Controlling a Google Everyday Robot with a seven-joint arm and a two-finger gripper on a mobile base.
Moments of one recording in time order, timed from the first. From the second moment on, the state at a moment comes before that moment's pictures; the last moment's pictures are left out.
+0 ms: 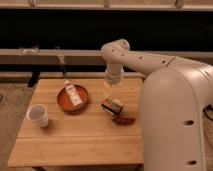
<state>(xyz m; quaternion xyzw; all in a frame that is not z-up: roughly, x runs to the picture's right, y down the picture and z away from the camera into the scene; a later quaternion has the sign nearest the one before) 0.049 0.010 0.811 -0.14 -0.33 -0.86 0.36</state>
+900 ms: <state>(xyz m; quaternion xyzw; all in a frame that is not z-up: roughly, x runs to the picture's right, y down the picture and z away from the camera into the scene) -0.002 -0.042 0.831 -0.13 -0.34 -0.87 0.33</state>
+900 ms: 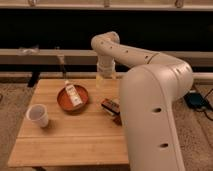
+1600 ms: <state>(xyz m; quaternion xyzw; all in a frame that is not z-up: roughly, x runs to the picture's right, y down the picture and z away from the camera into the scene) -0.146 -0.019 0.829 -0.10 -0.34 -0.91 0.22</state>
